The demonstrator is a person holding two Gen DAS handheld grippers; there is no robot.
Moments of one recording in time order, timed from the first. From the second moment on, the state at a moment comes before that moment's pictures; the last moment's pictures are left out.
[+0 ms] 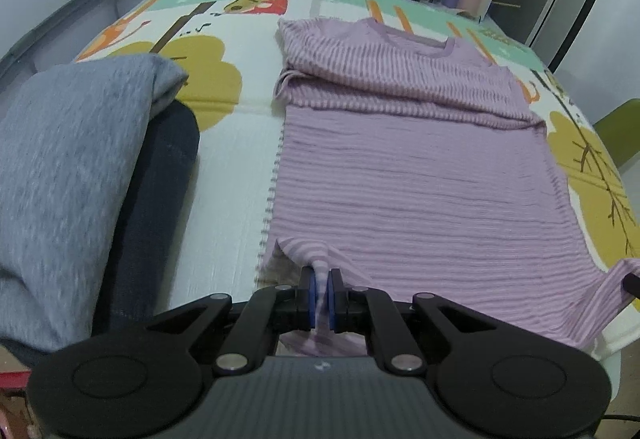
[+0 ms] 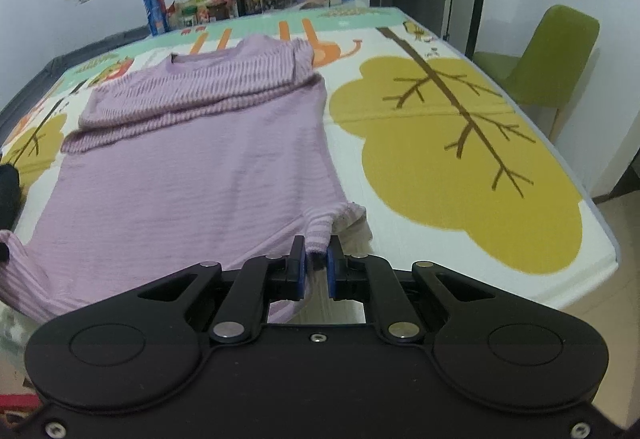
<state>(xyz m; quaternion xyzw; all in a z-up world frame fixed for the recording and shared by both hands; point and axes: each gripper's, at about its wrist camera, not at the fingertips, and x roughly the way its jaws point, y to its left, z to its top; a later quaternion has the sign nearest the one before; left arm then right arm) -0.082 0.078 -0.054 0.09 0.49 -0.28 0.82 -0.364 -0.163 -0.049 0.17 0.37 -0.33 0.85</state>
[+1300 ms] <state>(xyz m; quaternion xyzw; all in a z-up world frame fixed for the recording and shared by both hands) -0.006 0.021 -0.012 0.05 0.41 -0.26 0.87 -0.277 -0.225 -0.008 0.15 0.27 -0.36 0.88</state>
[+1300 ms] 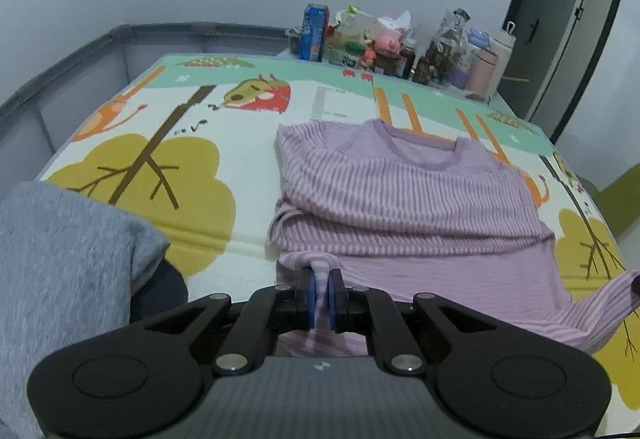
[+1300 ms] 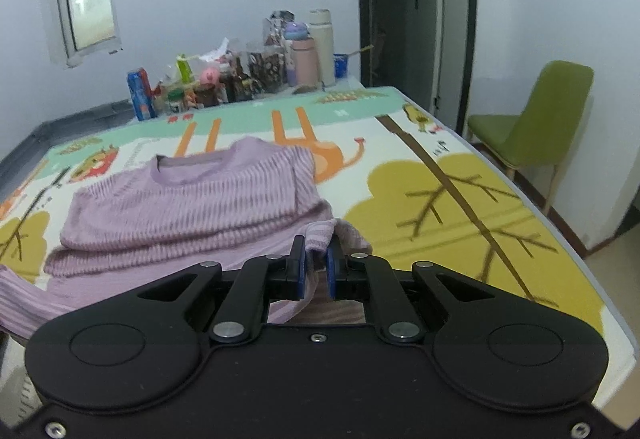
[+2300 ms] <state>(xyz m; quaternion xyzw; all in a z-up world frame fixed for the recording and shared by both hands) 0.094 -0.056 0.017 0.03 0.38 -0.25 0.89 -0.154 -0.310 0.016 0.13 0.24 -0.33 0.90</state>
